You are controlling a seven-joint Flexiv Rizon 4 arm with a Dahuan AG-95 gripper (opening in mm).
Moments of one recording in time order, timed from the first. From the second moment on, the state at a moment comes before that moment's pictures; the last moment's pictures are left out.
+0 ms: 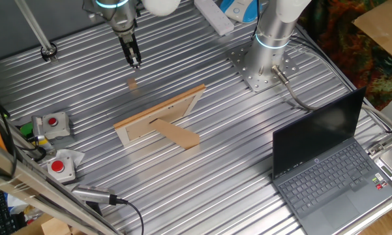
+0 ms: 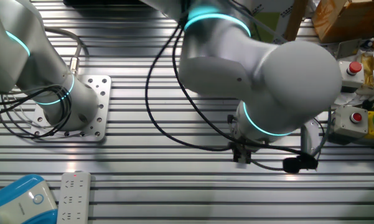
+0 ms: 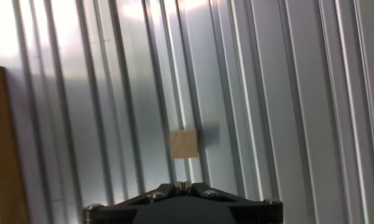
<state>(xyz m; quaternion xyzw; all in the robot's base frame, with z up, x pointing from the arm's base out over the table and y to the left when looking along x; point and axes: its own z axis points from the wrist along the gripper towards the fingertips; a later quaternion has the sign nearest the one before) 0.493 -0.155 0.075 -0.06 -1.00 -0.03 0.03</state>
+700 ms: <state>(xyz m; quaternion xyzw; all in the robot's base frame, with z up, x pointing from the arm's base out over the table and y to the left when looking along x) 0.505 -0.152 0.057 -0.05 -1.00 -0.03 0.02</state>
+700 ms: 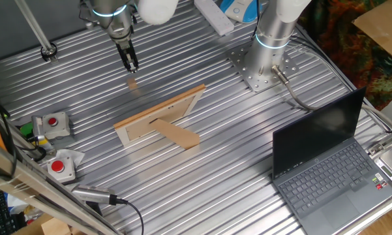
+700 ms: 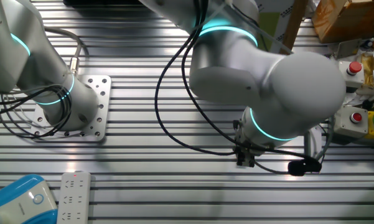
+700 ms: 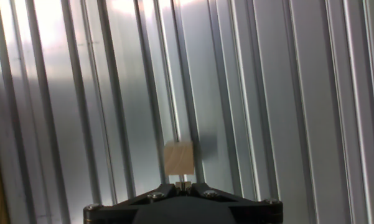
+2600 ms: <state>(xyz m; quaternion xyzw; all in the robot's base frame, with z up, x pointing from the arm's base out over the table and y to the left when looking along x) 0.520 -0.151 0.037 -0.03 -1.00 -0.01 0.01</state>
